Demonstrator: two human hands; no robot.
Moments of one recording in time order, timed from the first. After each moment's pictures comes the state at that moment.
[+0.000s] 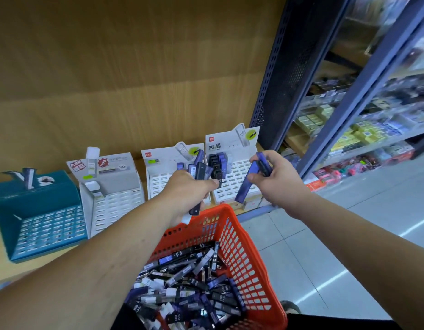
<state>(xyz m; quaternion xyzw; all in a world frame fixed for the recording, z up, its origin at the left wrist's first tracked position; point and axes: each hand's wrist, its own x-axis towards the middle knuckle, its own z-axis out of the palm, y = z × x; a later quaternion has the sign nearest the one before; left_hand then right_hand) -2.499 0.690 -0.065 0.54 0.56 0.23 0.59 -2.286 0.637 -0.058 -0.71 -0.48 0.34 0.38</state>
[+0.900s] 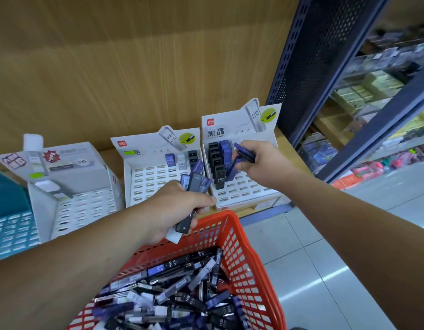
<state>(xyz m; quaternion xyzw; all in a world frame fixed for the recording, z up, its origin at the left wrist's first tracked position) -2.476 0.740 -0.140 0.48 0.58 0.12 0.65 -2.241 0.766 -0.171 -0.67 -0.62 0.32 0.25</state>
